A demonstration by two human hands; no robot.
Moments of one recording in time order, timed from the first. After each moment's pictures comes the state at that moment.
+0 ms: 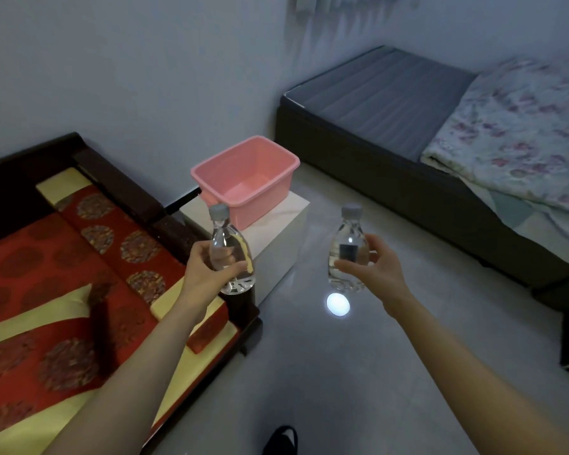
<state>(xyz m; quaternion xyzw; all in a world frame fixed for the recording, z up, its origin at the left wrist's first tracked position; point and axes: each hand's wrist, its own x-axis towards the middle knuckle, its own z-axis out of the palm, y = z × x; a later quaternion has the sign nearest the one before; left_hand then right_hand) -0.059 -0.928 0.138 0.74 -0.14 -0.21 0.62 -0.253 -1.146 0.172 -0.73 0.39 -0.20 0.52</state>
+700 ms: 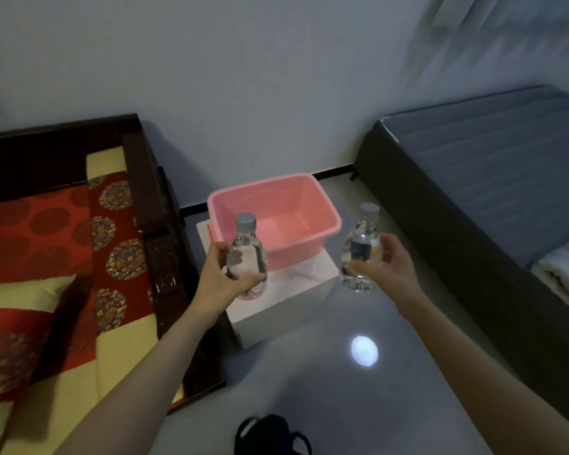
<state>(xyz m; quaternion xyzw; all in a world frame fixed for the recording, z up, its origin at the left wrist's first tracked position) 0.073 -1.171 0.108 0.76 -0.03 -0.10 0.64 -0.011 -1.454 0.165 -0.79 0.25 -0.06 0.55</state>
